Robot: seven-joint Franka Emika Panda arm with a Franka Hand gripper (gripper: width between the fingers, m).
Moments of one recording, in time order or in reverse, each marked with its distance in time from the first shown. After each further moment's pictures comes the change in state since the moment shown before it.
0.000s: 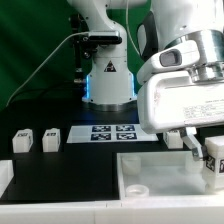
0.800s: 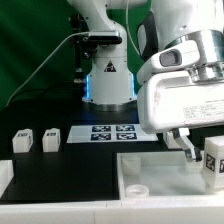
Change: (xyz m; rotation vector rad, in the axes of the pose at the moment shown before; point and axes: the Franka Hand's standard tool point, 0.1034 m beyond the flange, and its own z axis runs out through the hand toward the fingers) arm 0.000 0.000 0.000 0.000 0.000 0.000
